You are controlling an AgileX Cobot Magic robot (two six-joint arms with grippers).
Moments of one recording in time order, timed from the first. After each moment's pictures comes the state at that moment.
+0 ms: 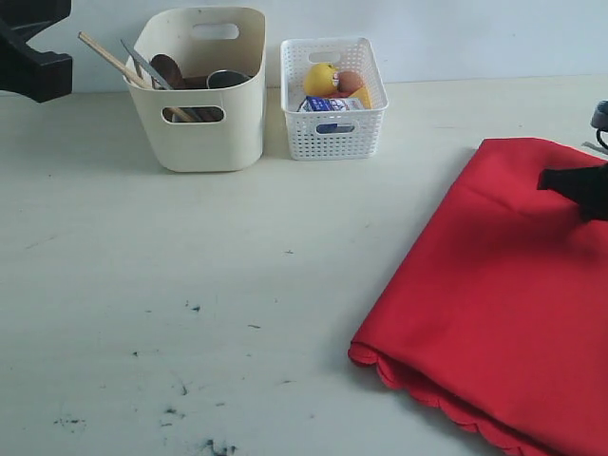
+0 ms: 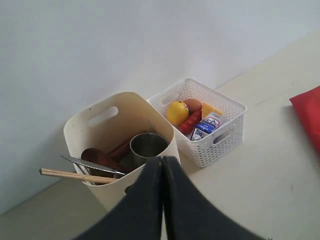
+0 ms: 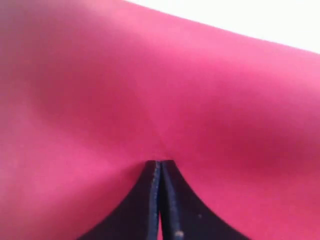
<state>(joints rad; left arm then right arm) -0.57 1.00 -0.76 0.73 0.16 -0.53 -0.14 1.96 -0.90 -0.86 0.08 1.03</state>
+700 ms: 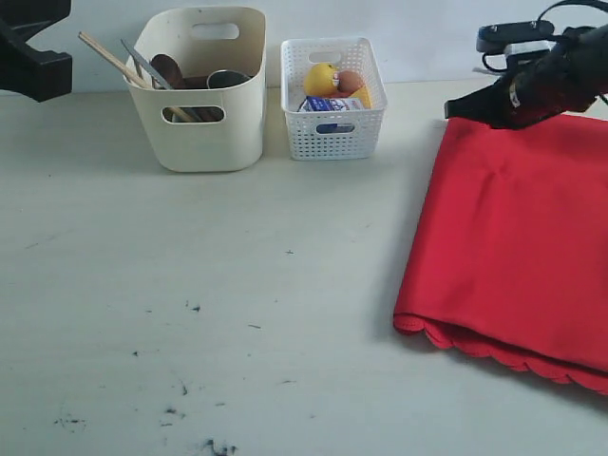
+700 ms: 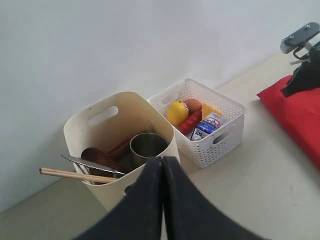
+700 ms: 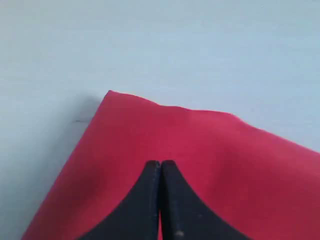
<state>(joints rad) -0.57 1.00 -0.76 0.73 0.16 -0.53 0.07 2.17 -1.40 -0.86 0.20 0.88</state>
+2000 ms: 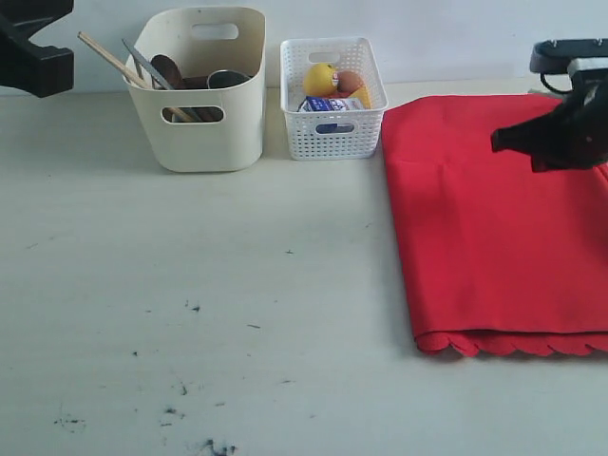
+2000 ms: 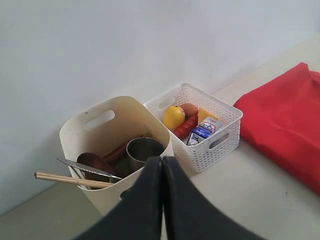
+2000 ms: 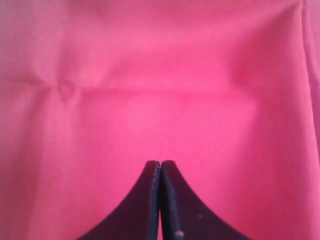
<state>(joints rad) -0.57 1.00 -0.76 0.73 0.14 -0.54 0.02 1.83 -1.04 -0.03 0.33 0.06</state>
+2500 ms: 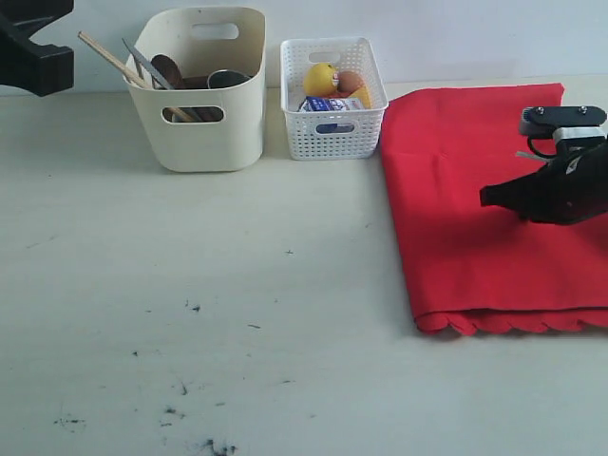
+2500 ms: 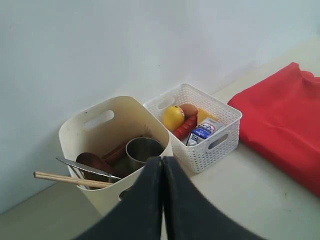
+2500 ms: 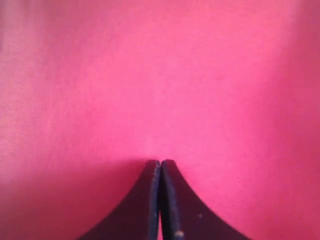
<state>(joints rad) -0.57 1.00 -0.76 0.73 0.14 -0.55 0.02 1.95 -0.85 -0.01 0.04 0.05</state>
